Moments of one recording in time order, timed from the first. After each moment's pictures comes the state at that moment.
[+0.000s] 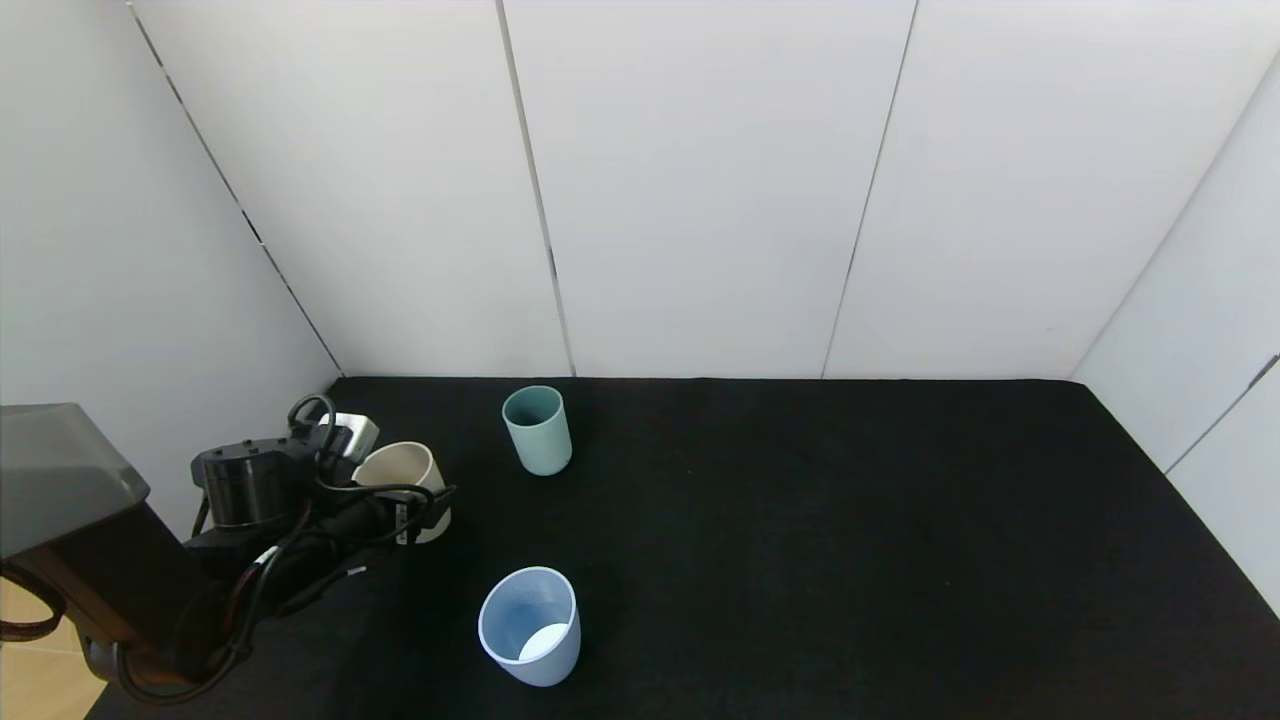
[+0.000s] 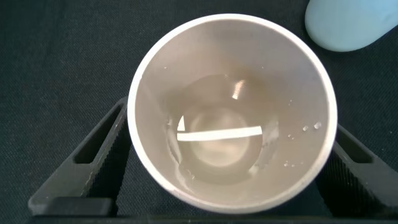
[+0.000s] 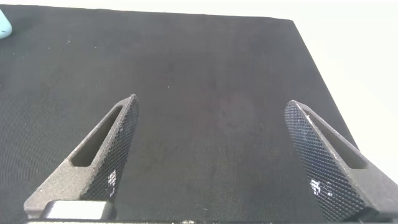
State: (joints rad) left arm 0.05 2.10 -0.57 -1.14 -0.11 0.11; right arm 0.01 0.00 0.00 0.00 0.01 0.00
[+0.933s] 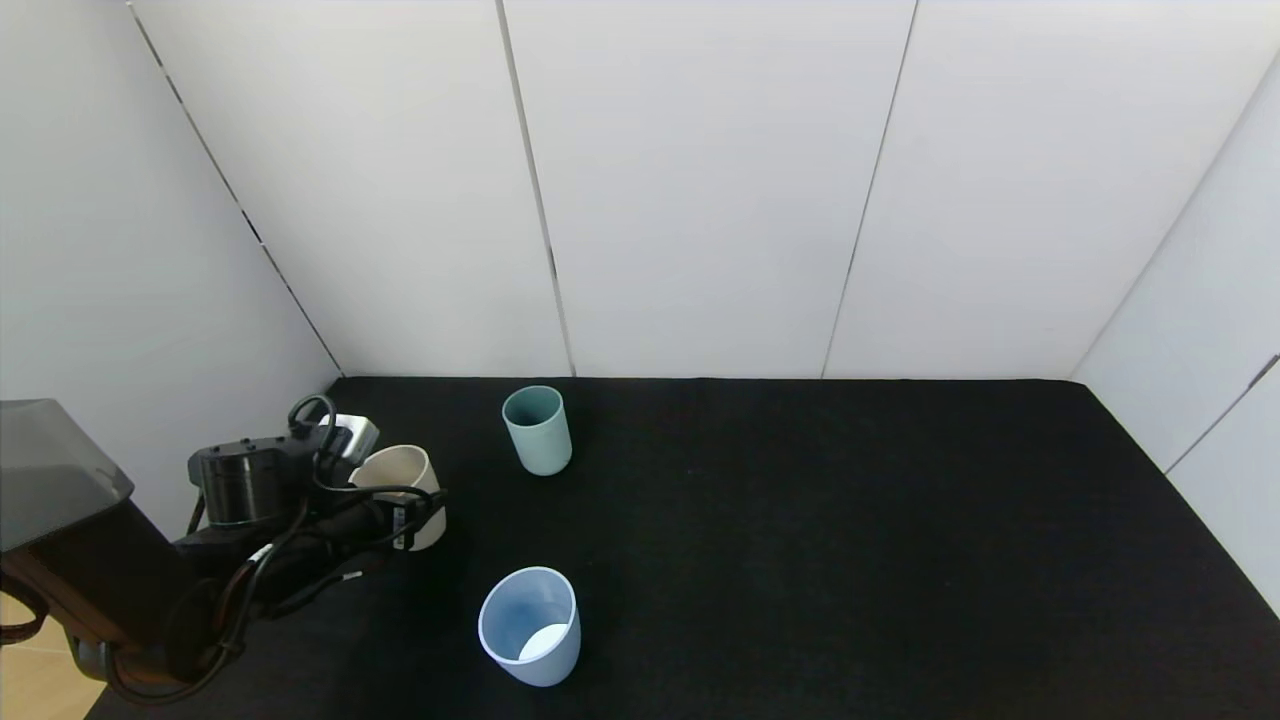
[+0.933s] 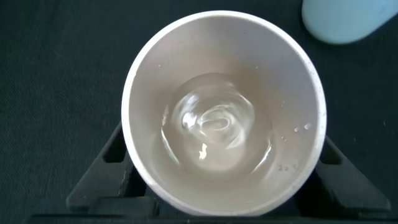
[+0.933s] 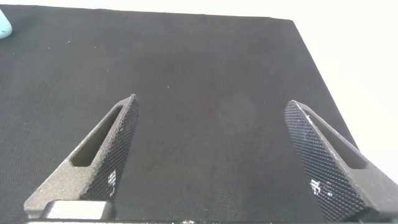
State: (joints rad) left arm 0.05 2.07 -0.57 -1.09 -0.11 0.12; right arm 0.01 0.00 0.00 0.00 0.01 0.00
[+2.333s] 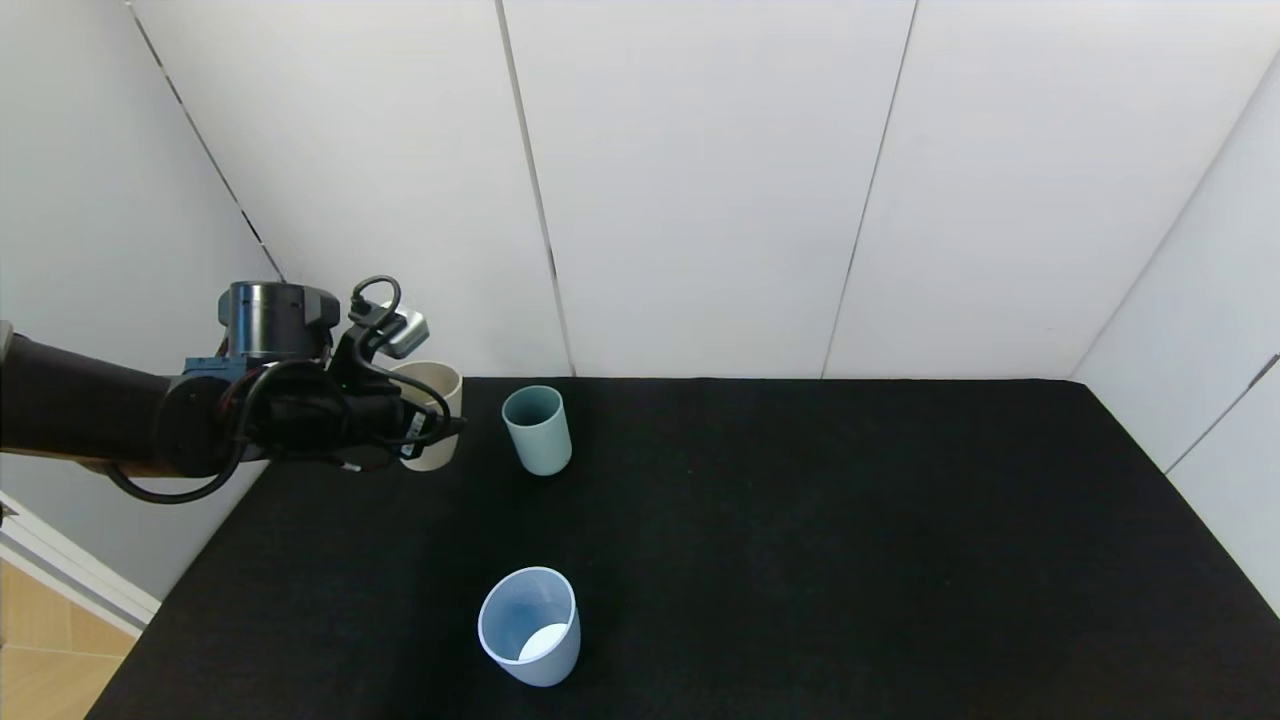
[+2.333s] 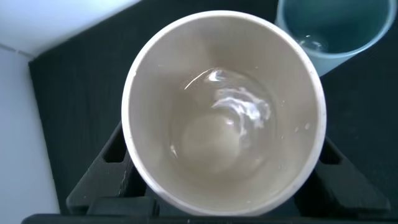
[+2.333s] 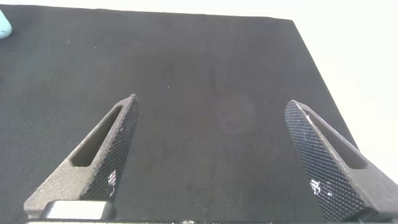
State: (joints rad) left arm -0.01 1.95 -1.15 -0.26 -0.11 0.40; right arm 0.01 0.00 0.00 0.00 0.01 0.00
